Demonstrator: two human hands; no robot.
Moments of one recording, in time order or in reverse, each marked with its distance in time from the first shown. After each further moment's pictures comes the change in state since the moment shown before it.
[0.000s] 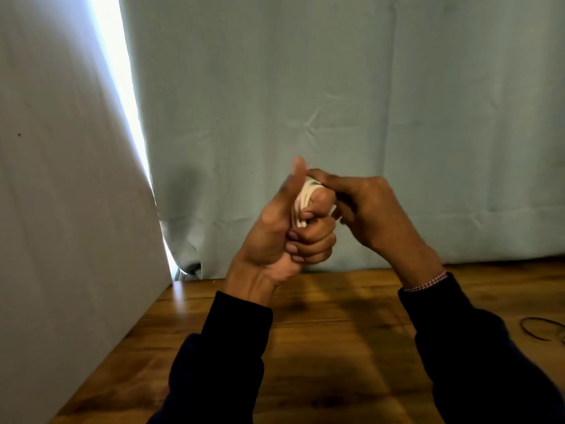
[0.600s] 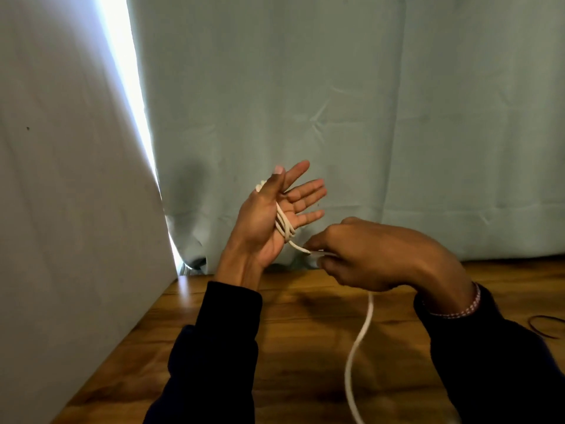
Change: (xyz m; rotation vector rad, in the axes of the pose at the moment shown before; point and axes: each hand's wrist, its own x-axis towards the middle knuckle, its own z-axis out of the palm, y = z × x) left_hand -0.004 0.007 -0.036 0.144 0.665 0.133; right_hand -0.011 -0.059 -0.011 -0.215 -0.865 0.090
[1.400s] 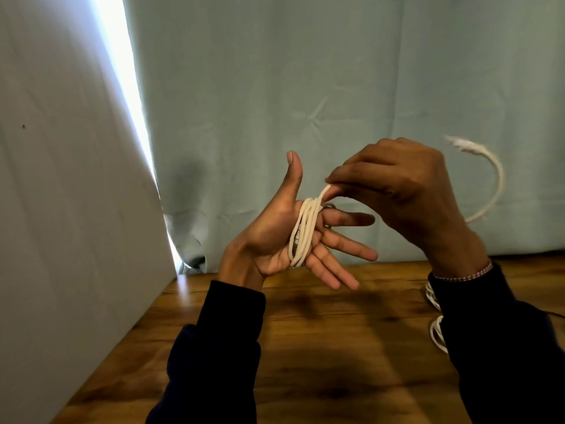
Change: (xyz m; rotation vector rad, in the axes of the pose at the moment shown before) left_hand -0.010 0.006 0.009 0.048 -0.755 -0.467; right_hand -0.003 0.052 -0.017 -0.318 1.091 -0.394
